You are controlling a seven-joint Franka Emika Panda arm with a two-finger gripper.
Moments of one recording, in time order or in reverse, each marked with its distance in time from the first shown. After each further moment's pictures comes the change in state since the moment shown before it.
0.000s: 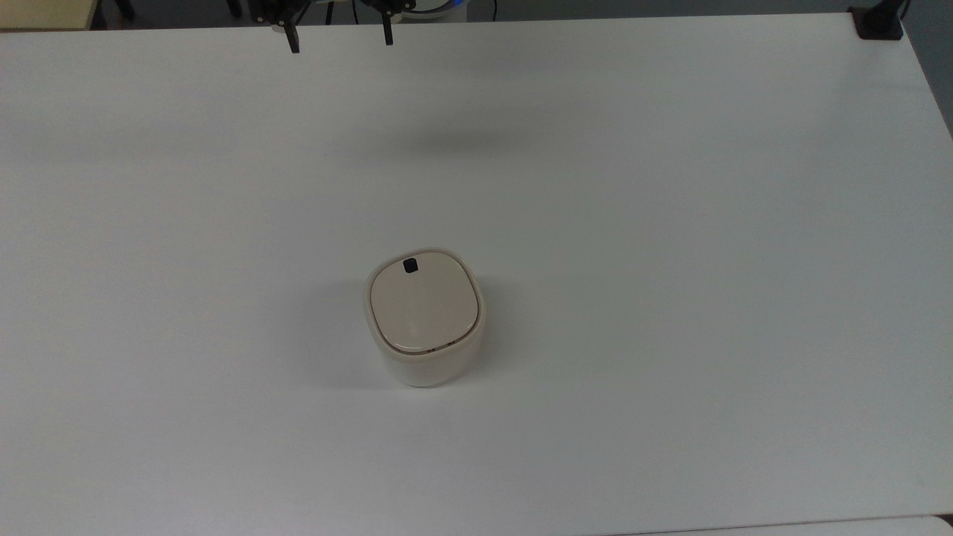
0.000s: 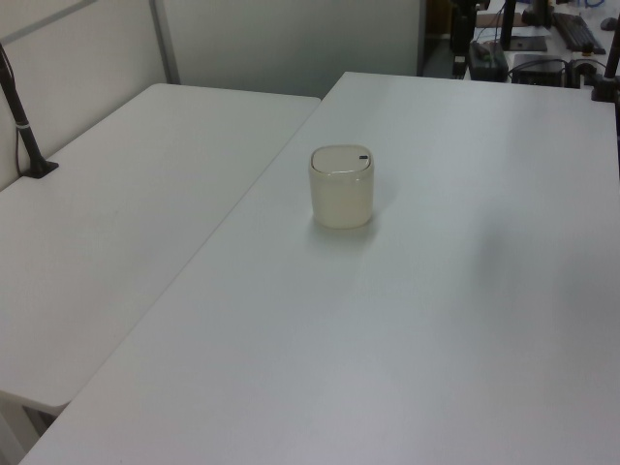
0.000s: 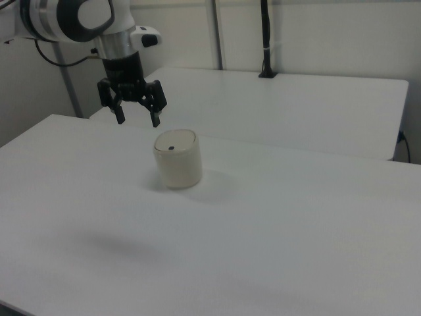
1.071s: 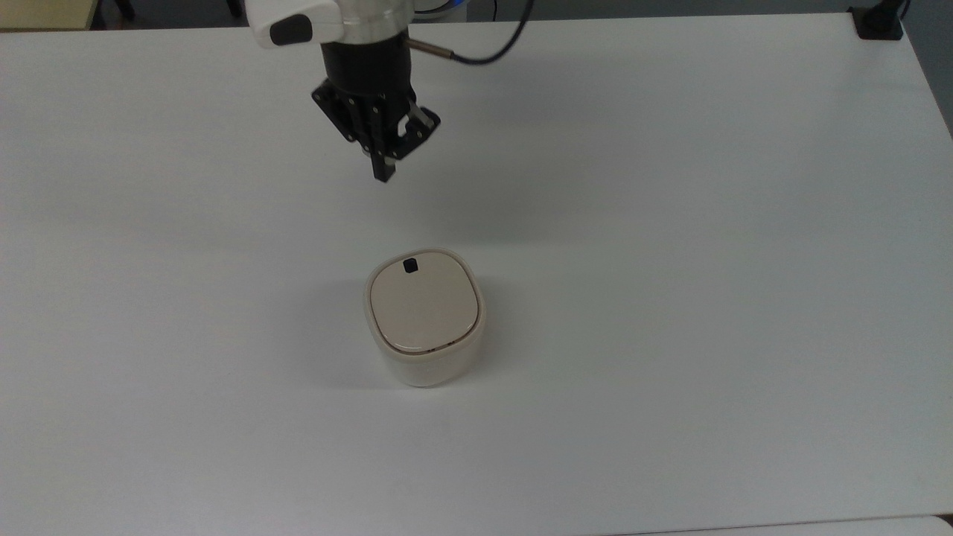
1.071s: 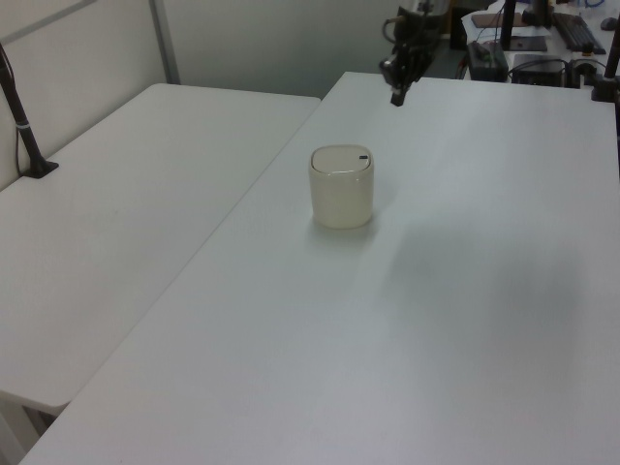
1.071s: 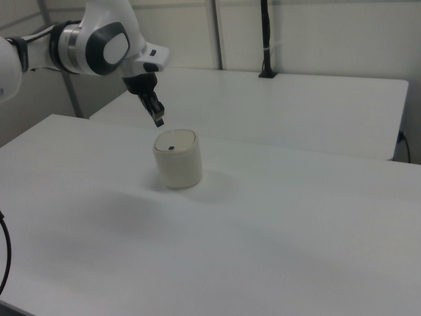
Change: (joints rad) arm 0.032 0.166 0.038 0.000 0.008 0.381 0.724
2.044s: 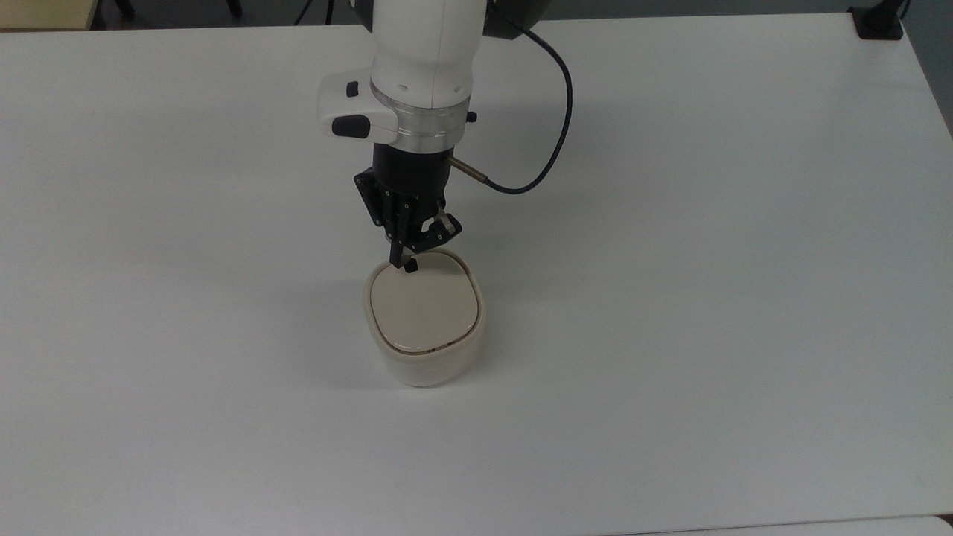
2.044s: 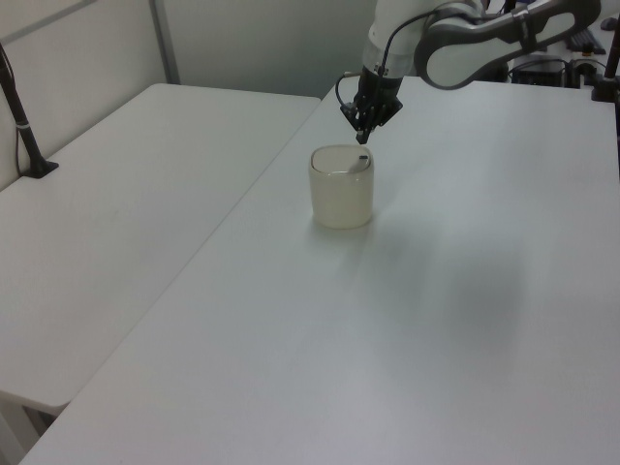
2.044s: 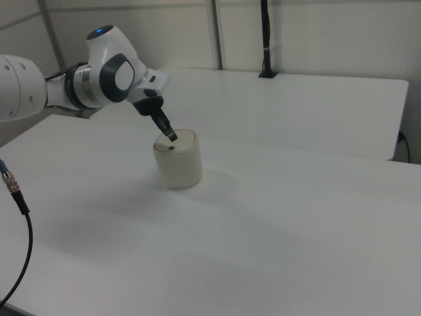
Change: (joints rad) arm 0.061 0.154 0.001 -0.018 -0.238 0.239 0.367
